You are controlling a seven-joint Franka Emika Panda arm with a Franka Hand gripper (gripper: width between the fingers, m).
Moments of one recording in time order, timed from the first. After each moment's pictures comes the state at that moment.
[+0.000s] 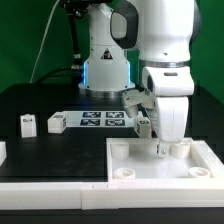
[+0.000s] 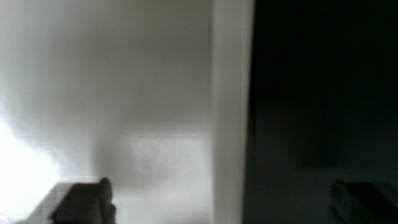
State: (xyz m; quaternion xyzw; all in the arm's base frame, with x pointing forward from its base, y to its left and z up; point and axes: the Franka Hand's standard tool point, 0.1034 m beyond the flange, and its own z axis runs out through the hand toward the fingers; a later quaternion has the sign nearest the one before) arm 0.494 0.086 0.010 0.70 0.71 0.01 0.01
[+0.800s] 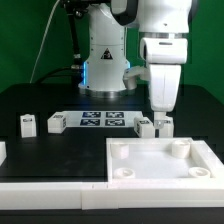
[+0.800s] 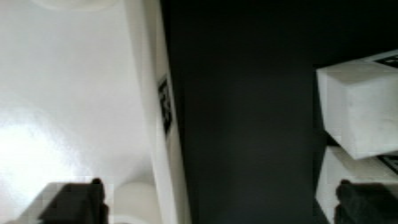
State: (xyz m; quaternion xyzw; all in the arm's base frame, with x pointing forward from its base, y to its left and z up) arm 0.465 0.086 0.061 0.75 0.66 0.02 0.03
